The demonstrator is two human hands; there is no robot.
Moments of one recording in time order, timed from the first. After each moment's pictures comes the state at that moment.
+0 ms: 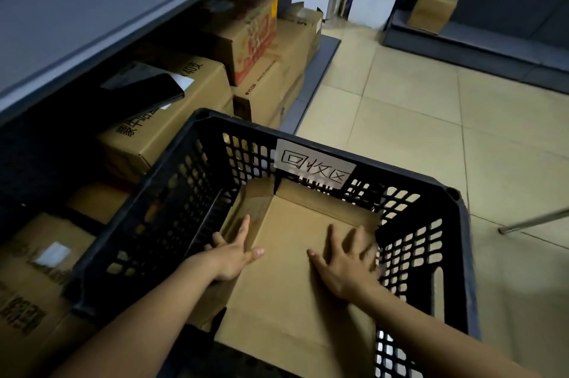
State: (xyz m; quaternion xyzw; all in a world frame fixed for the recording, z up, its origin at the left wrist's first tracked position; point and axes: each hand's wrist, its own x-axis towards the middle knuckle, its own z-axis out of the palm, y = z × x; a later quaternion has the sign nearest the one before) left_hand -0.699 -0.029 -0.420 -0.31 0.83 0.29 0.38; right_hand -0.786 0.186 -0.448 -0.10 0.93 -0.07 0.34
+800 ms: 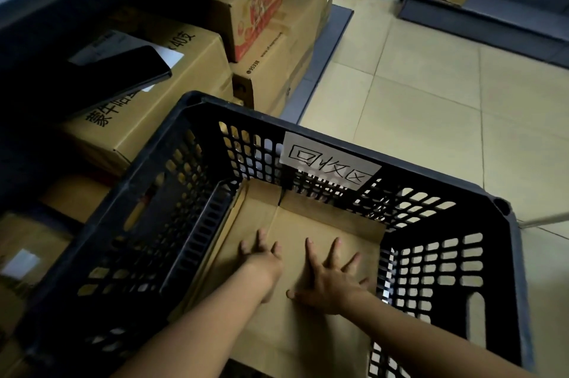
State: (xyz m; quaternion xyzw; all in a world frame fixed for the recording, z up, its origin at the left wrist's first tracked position) left_hand -0.751 0.020 -0.467 -0.11 0.85 0.00 0.52; right_hand -0.795 0.156 -0.504 -0.18 0.87 0.04 0.46
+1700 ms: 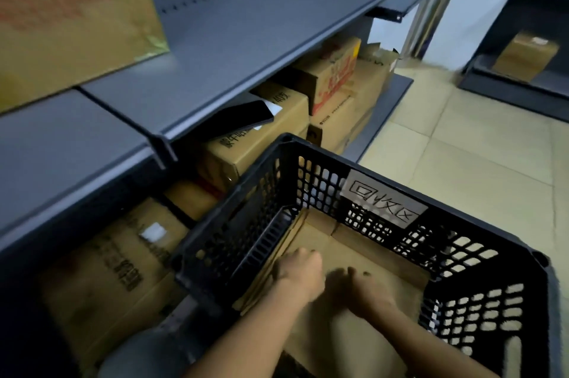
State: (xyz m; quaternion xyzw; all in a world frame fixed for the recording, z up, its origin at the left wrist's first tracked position) left_hand -0.692 0.013 -0.374 -0.27 0.92 0.18 0.23; right_hand -0.782 0.131 -0.459 -0.26 0.91 0.00 0.32
